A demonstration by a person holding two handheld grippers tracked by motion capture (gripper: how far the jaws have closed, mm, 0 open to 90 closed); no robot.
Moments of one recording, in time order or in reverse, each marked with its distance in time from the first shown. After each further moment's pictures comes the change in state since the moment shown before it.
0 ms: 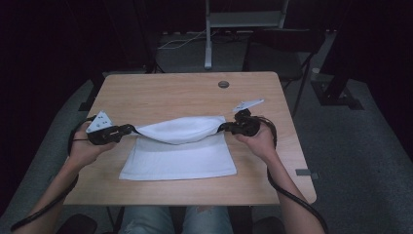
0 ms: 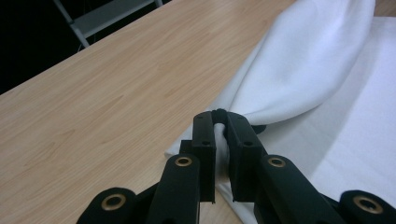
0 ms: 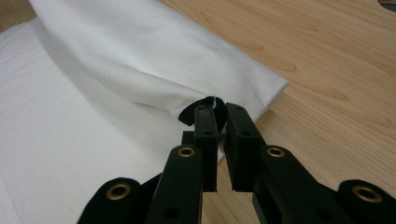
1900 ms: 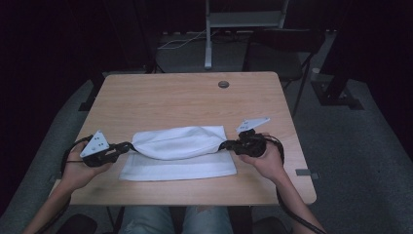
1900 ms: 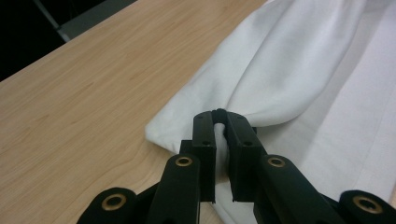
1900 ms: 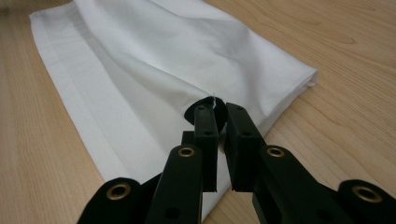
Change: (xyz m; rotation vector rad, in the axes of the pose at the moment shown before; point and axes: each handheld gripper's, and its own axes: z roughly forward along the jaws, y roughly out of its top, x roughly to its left) left arm -0.043 -0.022 -0.032 0.003 -0.029 0.062; right arm 0.041 -0.036 -0.033 -0.005 0.080 -0.068
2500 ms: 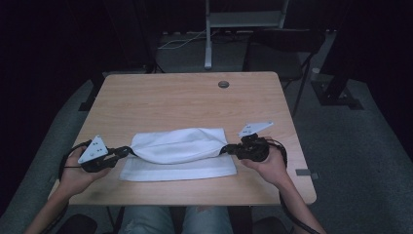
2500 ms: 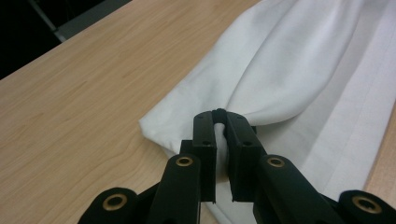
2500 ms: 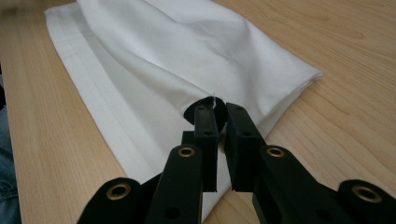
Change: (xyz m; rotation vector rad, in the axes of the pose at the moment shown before) left arm -0.011 -0.004 -0.008 -0.003 -0.009 0.014; right arm 0.007 -0.009 -0.009 -0.006 0.017 -0.008
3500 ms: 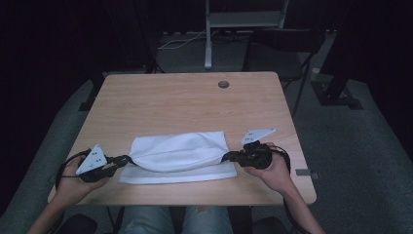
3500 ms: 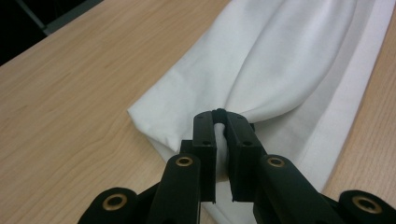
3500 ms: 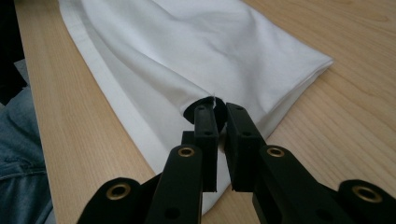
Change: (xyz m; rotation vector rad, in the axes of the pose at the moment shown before) left arm -0.018 -0.010 -0.010 0.028 -0.026 0.029; right arm 0.011 -0.013 -0.007 0.026 0.035 -0.017
